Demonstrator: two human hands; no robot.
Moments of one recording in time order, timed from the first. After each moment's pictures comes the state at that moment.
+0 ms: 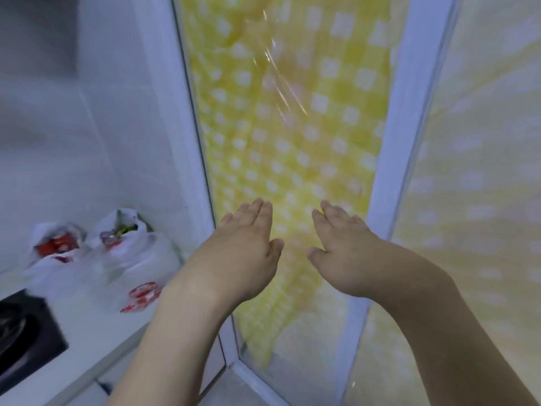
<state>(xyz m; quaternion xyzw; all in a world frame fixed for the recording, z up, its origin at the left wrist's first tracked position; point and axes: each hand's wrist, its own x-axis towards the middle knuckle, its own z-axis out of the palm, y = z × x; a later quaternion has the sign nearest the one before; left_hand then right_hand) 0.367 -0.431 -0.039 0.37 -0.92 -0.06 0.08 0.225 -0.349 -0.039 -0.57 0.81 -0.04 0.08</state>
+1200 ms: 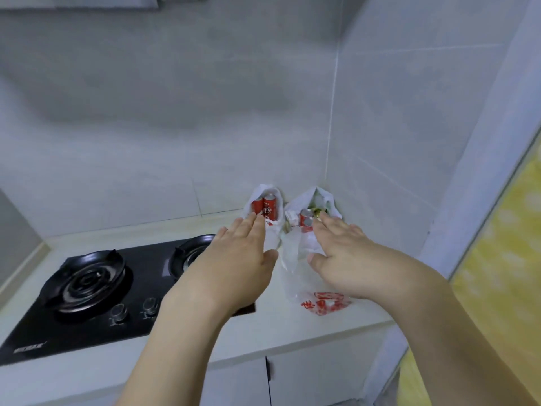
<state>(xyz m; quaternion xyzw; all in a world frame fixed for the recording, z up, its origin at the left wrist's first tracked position) 0.685 -0.650 -0.085 0.68 -0.73 -0.07 0.06 0.508 -0.688 -0.080 -0.83 0.55 0.01 0.14</state>
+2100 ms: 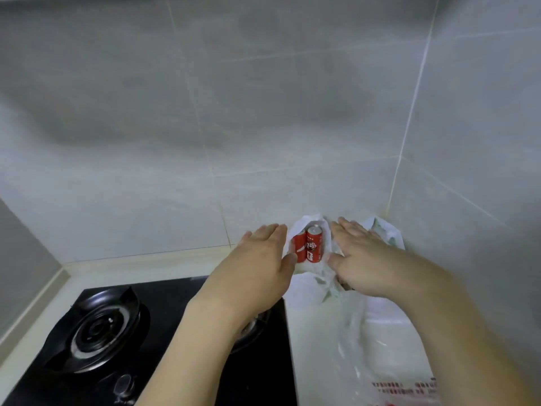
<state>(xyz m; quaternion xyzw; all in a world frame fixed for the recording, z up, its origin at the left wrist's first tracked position) 0.789 -0.865 -0.093 0.69 -0.71 -0.06 0.12 0.618 -0.930 -0.089 -0.84 0.52 0.01 0.18</state>
